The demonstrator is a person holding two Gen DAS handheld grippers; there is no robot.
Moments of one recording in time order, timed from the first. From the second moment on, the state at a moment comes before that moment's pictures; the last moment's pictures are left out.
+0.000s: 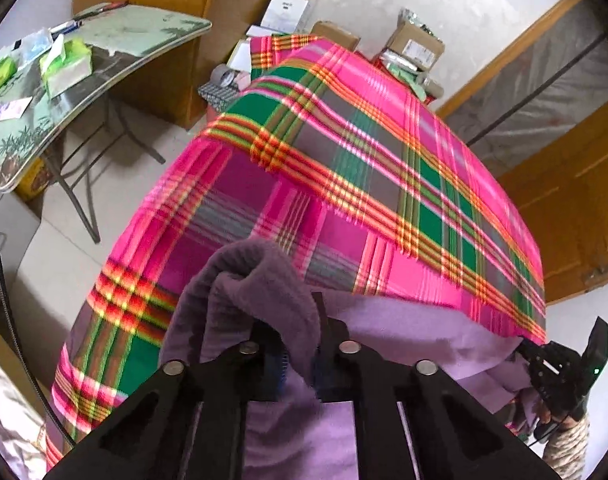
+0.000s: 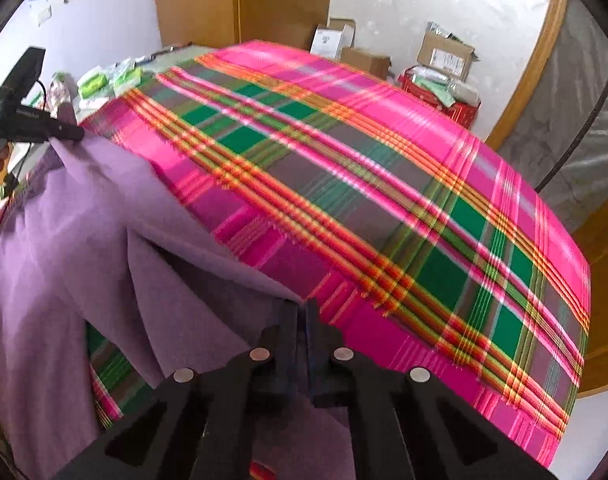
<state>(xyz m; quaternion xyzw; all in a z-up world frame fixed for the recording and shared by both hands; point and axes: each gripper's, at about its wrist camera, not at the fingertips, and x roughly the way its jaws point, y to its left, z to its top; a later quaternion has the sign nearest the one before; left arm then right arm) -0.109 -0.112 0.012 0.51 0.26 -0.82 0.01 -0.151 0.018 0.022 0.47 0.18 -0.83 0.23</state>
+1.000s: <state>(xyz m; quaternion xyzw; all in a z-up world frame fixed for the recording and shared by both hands) -0.127 -0.118 0.008 0.50 0.27 -0.82 0.01 -0.212 0.014 0.034 0.45 0.19 -0.86 0.14</state>
